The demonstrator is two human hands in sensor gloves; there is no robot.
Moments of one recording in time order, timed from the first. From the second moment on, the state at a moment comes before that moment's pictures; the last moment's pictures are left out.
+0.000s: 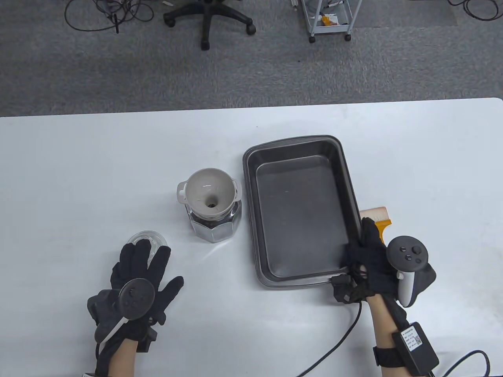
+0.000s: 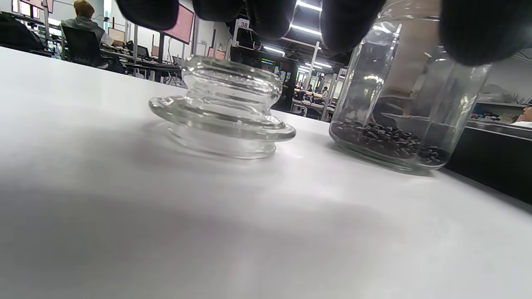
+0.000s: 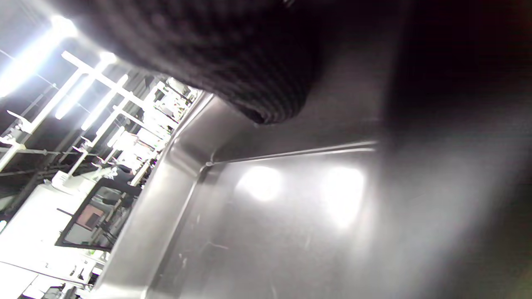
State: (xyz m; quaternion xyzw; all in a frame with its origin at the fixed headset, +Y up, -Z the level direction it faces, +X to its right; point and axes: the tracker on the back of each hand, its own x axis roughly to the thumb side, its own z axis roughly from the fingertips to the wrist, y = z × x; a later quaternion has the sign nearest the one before) left_hand -0.251 -0.714 -0.068 -0.03 0.01 0.12 0.99; right_hand 0.258 -0.723 -0.144 -0.26 0.01 0.87 0.41
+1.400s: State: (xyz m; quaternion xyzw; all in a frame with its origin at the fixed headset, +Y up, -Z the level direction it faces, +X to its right) left_hand -0.257 -0.710 -0.068 -0.01 0.00 0.14 0.99; right_hand 0.156 -0.646 -0.128 -0.05 -0.05 0.98 0.17
